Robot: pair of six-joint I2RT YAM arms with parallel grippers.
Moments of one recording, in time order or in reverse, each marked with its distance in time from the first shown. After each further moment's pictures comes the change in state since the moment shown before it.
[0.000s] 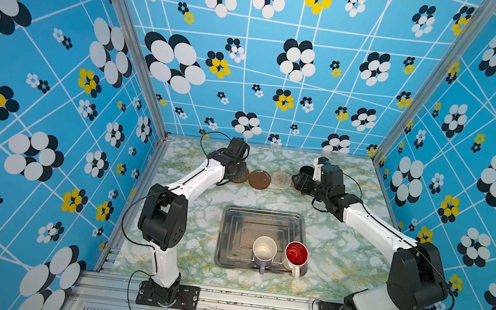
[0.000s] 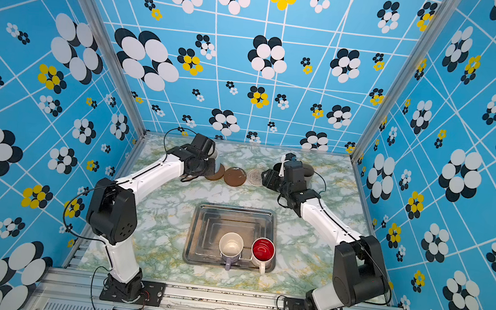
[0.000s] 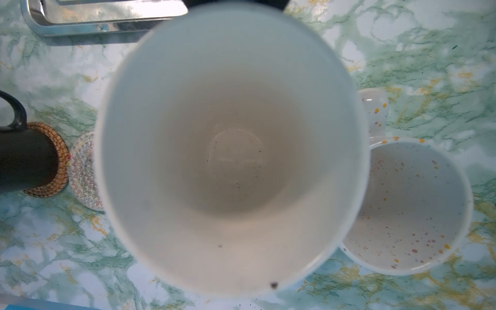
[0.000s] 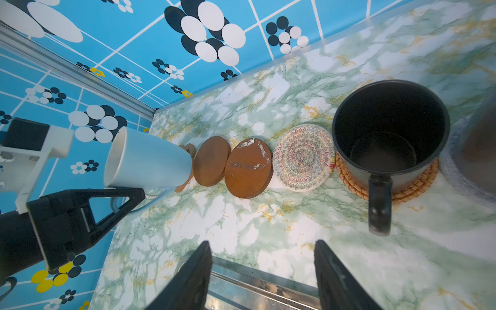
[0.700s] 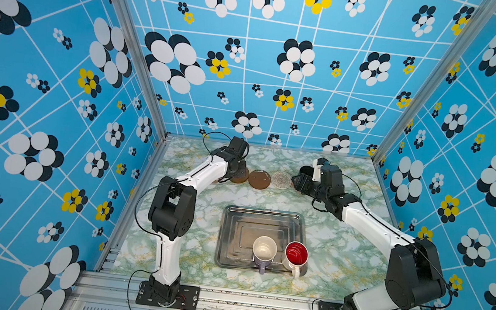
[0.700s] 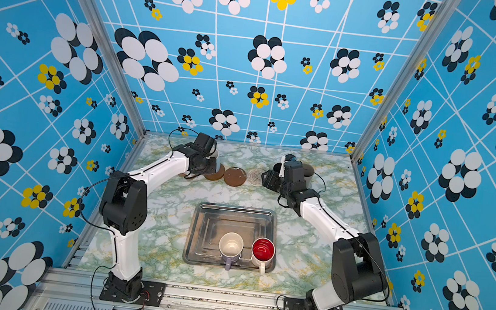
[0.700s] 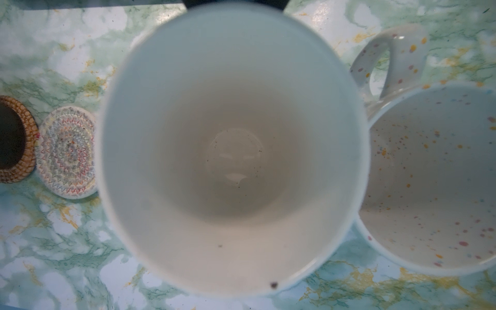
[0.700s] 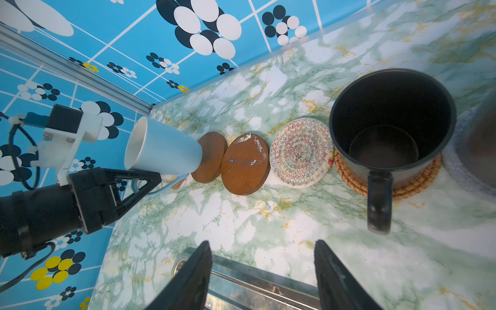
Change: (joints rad) left arm 0.024 0.110 0.072 0.011 0.015 0.000; right arm -0.009 0.017 0.000 0.000 -0.020 0.000
